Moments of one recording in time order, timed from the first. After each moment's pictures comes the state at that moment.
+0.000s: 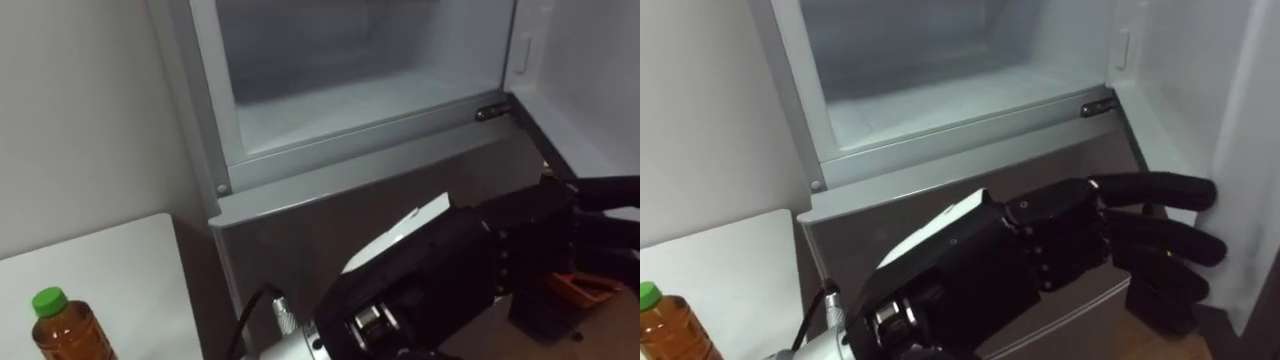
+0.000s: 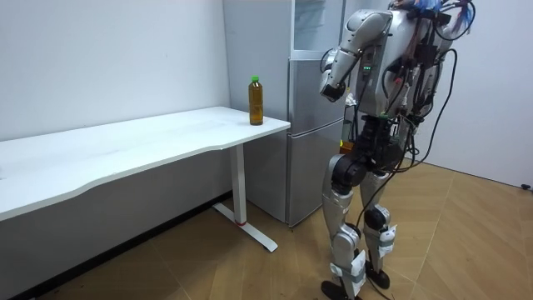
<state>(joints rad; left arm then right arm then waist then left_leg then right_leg) -0.30 0.16 -0.41 -0.50 -0.48 0.16 -0.47 -0.02 -0.24 0.10 1.29 0.50 0.05 0.20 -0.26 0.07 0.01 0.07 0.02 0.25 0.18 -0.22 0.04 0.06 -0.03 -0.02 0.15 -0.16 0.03</state>
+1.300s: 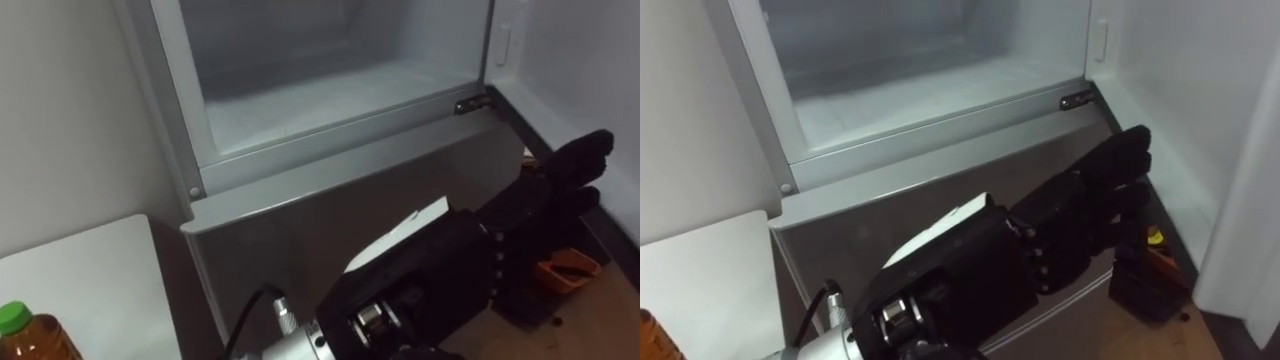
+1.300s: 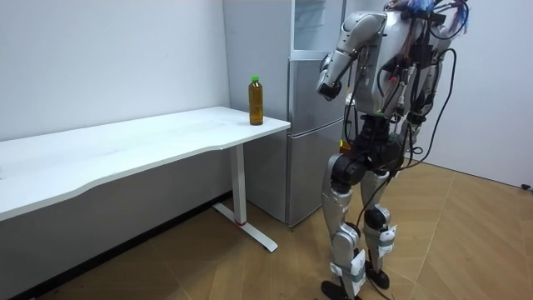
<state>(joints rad) -0.32 0.18 -0.44 -0.49 -0.50 0.20 -0.44 -0.03 -0.26 0.08 1.31 0.45 0.06 0.19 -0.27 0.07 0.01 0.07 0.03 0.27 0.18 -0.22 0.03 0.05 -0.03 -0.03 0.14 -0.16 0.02</state>
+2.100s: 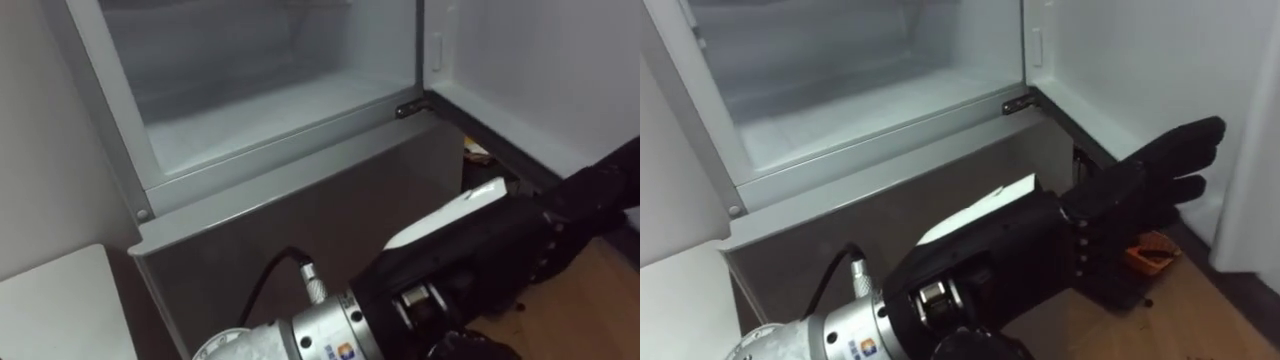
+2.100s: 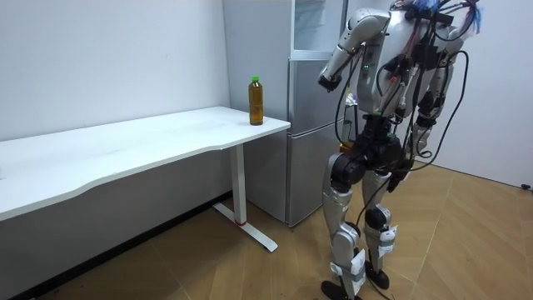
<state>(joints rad) -0.50 0.18 -0.48 -0.46 -0.44 0.20 -0.45 -0.03 -0.31 0.05 1.33 0.45 0.05 0.19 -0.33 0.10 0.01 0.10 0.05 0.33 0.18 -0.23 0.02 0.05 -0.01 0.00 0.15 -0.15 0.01</state>
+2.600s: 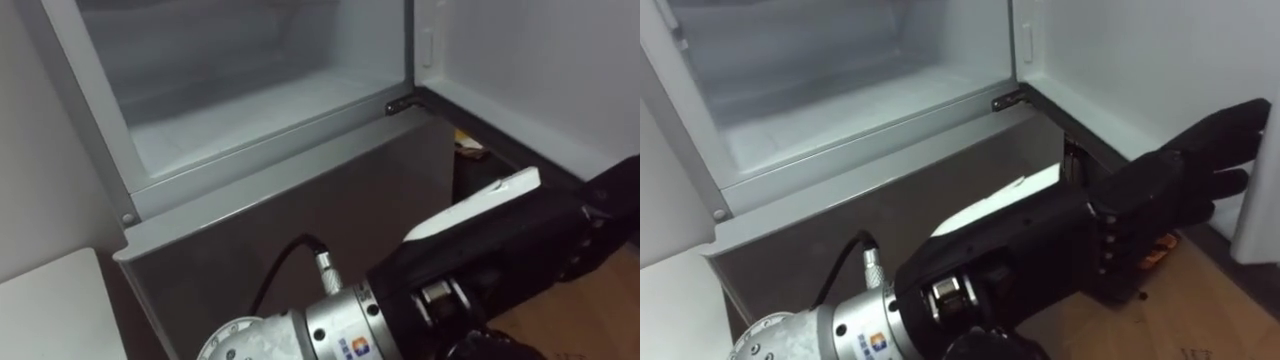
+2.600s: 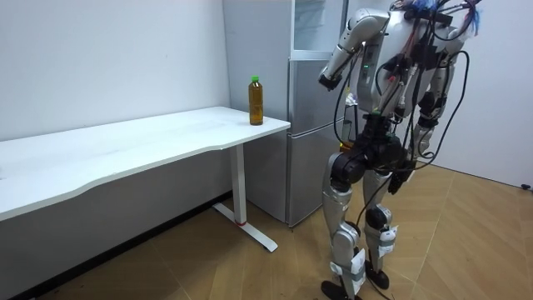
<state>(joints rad) -0.51 0.17 -0.48 -0.45 -0.46 0.20 -0.45 -0.02 -0.31 0.06 1.33 0.47 0.05 0.19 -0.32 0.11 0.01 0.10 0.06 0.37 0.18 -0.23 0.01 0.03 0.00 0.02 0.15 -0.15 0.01</state>
